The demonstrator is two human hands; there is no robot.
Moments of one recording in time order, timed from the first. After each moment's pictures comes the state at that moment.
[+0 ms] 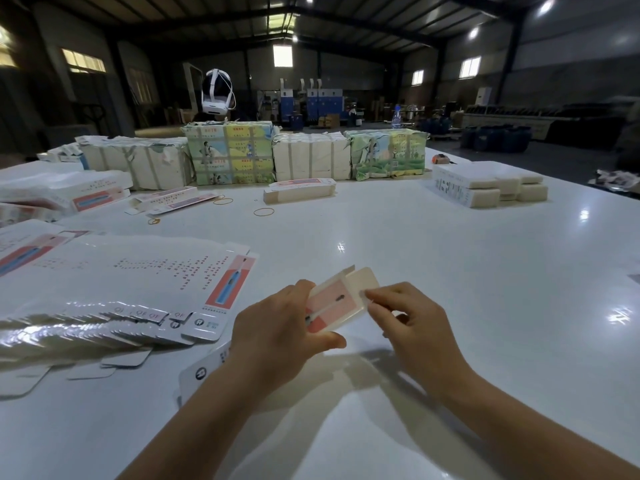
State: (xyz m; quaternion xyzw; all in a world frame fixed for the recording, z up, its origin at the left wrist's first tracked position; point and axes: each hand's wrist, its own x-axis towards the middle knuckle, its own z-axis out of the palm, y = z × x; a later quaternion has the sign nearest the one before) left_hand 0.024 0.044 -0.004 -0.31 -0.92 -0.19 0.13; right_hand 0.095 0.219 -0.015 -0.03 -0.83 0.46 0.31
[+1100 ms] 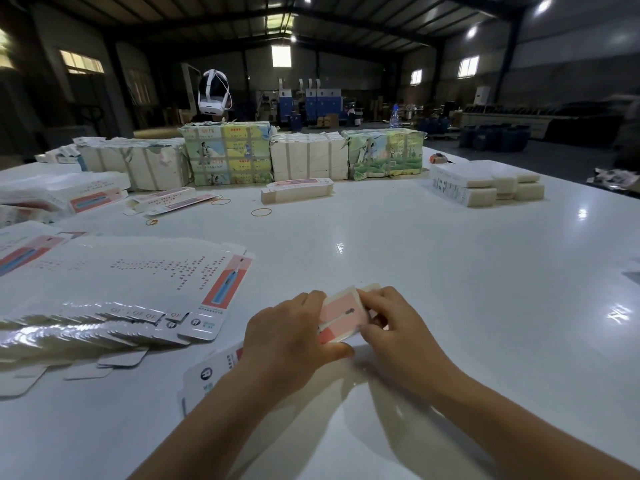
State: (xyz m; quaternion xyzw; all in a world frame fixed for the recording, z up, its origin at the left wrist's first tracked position) left_hand 0.027 0.060 -0.015 -0.32 -0.93 -0.14 0.13; right_hand 0.095 0.210 -0.012 0.02 -0.86 0.47 0.21
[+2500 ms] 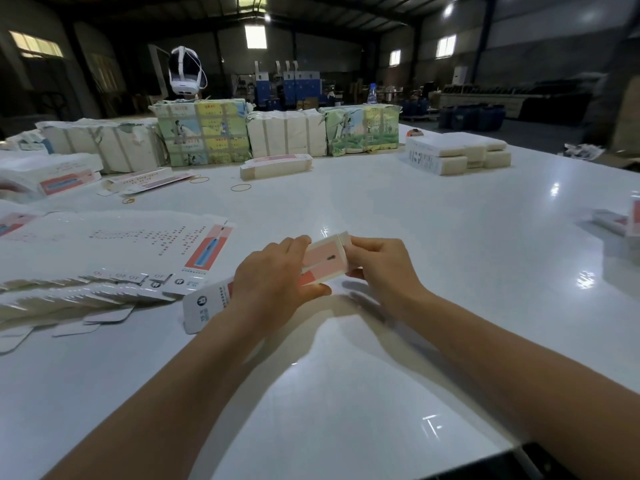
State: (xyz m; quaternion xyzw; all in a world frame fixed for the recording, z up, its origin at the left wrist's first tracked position) left_hand 0.020 0.066 -0.025 -0.36 -0.88 -0.15 0.26; right_hand 0.094 0.218 -0.006 -0.07 -0.73 0.64 0.22
